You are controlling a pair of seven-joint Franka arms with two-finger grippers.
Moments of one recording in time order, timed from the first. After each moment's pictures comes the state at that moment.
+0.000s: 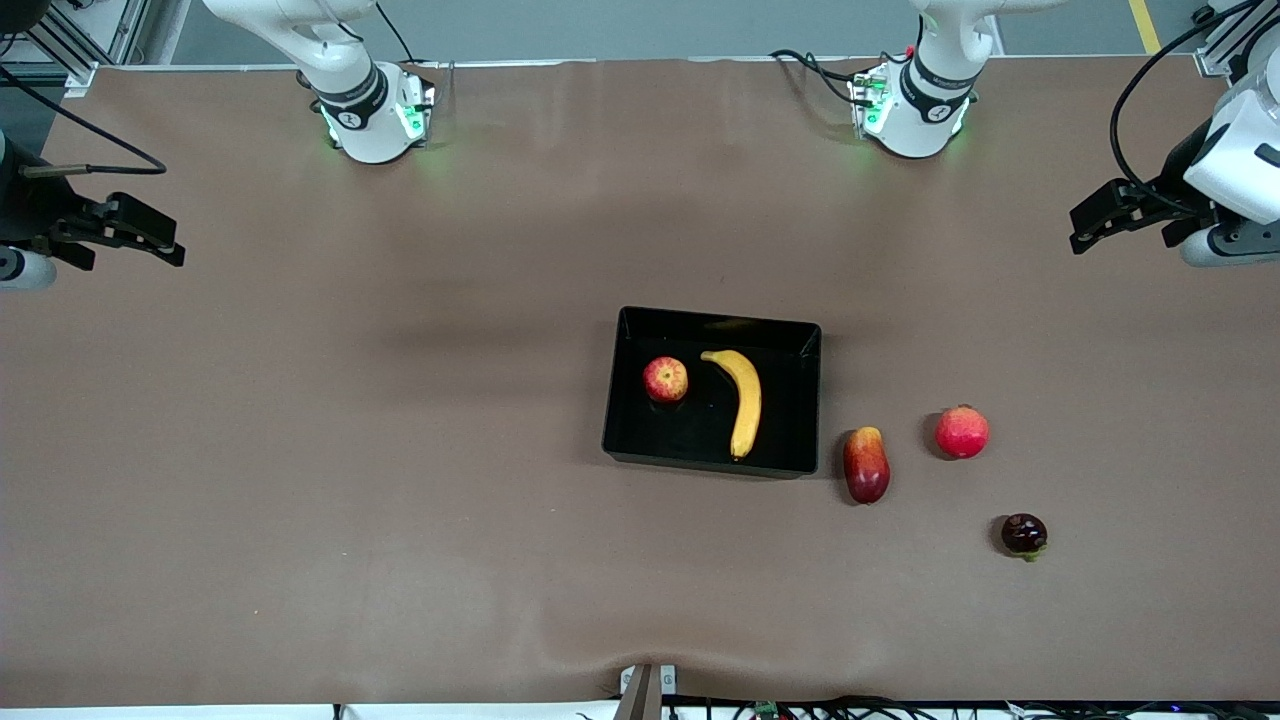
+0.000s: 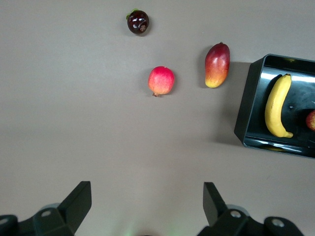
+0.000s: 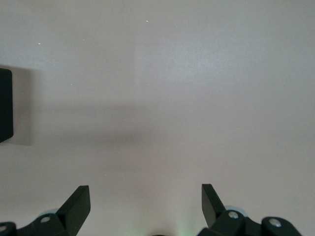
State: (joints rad) left arm 0.04 -0.07 -0.14 -1.63 0.03 1.54 -0.14; right arm 0.03 0.03 -0.01 -1.48 0.01 1.44 0.00
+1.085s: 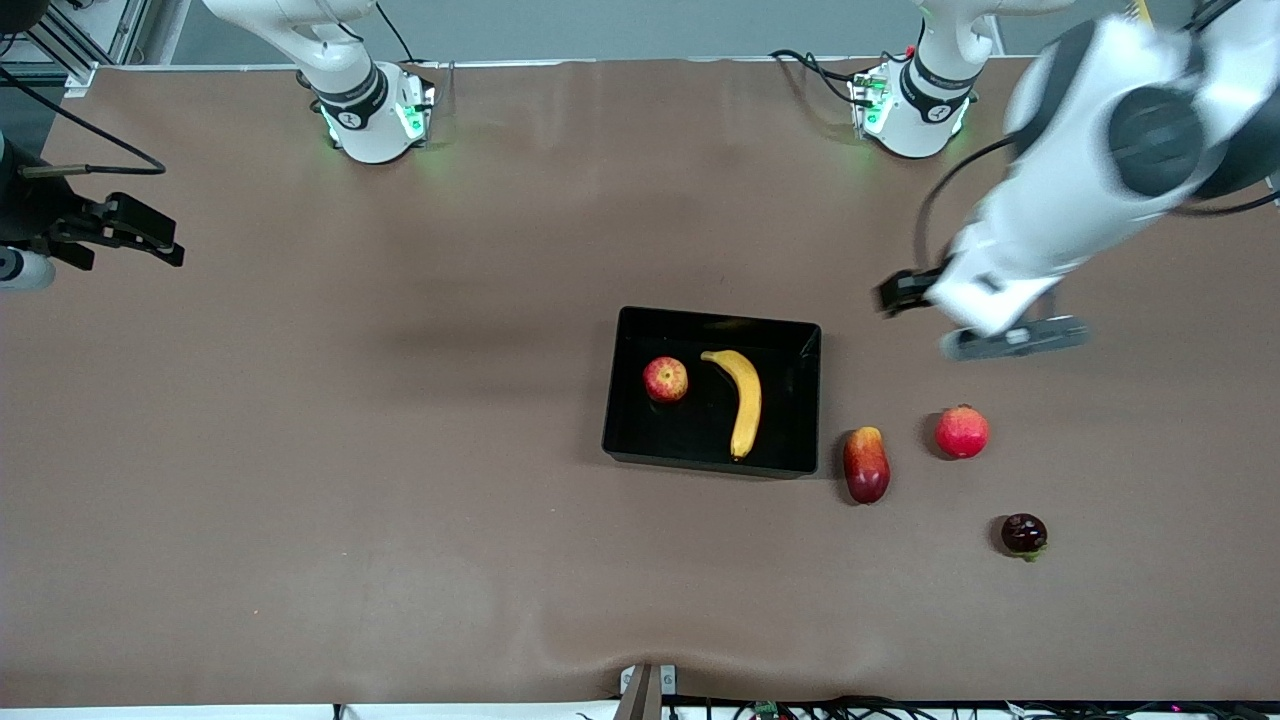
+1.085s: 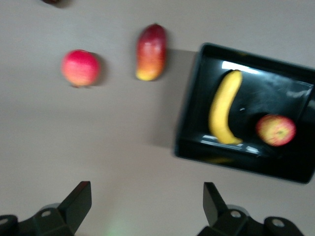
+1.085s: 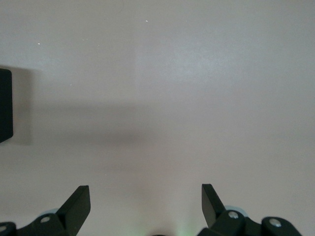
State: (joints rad) left arm -0.12 0.22 -0.32 -1.59 0.01 1.70 -0.58; right arm 0.03 0.03 -0.01 -1.48 0.01 1.44 0.00
